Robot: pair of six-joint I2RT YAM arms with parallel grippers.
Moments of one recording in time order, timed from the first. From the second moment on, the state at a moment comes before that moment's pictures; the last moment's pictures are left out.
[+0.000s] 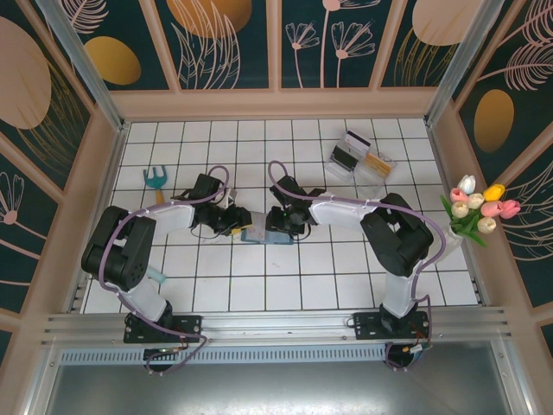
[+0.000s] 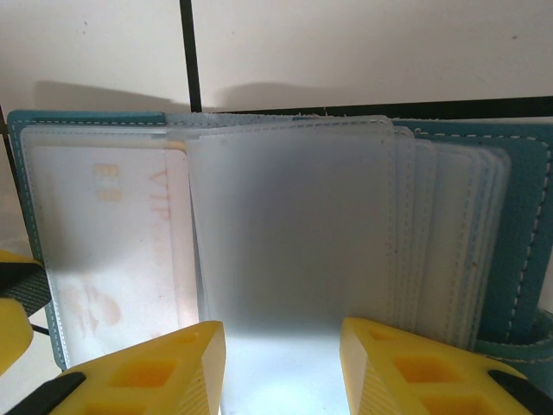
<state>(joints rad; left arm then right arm) -0.37 1.68 0.82 -0.22 0.62 -0.68 0.79 1.86 1.14 -0.41 -0.16 0.83</state>
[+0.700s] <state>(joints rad) -0.37 1.69 0.82 -0.22 0.65 -0.67 0.79 1.86 1.14 -0.41 -0.16 0.83</state>
